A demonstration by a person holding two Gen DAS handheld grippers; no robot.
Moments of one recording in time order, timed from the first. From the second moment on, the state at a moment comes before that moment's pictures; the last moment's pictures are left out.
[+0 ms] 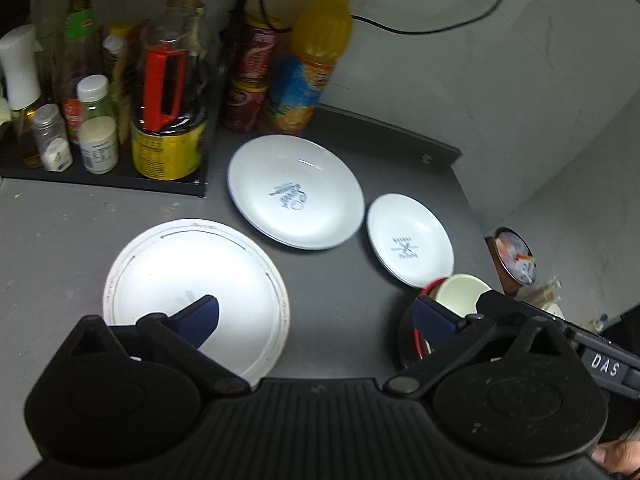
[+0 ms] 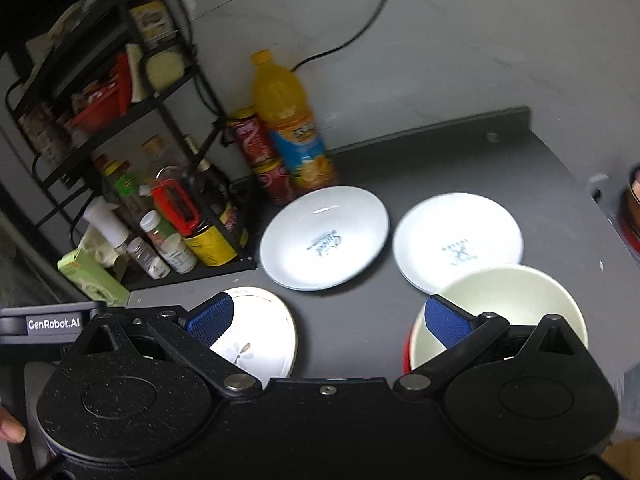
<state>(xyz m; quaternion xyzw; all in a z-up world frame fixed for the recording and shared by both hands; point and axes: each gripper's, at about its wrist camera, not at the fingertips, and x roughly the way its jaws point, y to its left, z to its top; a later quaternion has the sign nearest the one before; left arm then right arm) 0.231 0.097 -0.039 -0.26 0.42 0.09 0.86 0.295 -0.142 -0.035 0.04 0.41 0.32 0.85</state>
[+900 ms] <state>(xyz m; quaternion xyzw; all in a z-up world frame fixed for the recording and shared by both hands) 0.291 0.124 -0.089 -0.35 0.42 0.23 0.80 0.414 -0.072 -0.065 -0.11 0.46 0.40 0.79</state>
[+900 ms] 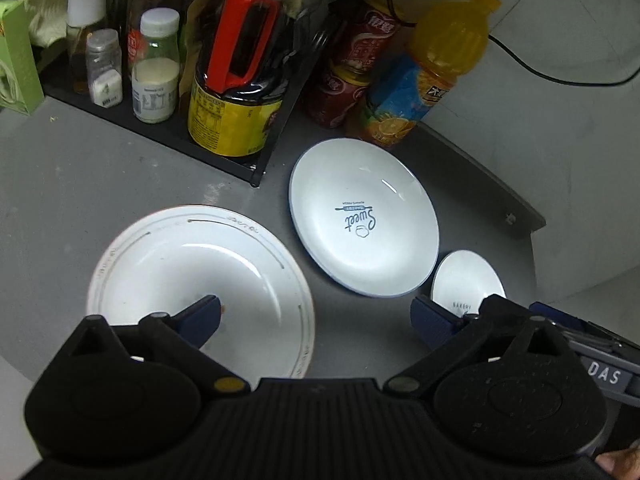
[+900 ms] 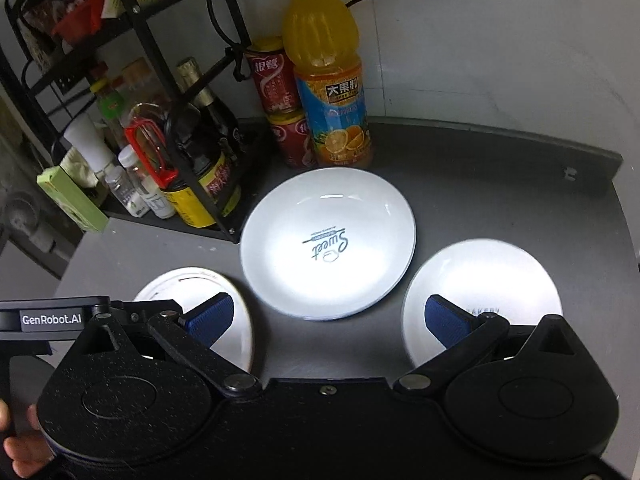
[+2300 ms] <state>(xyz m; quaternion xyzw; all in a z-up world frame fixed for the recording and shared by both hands) 0.387 0.193 -0.213 -0.45 0.41 0.27 0.75 0.578 0.001 -0.186 -0.10 0.57 0.37 0.73</state>
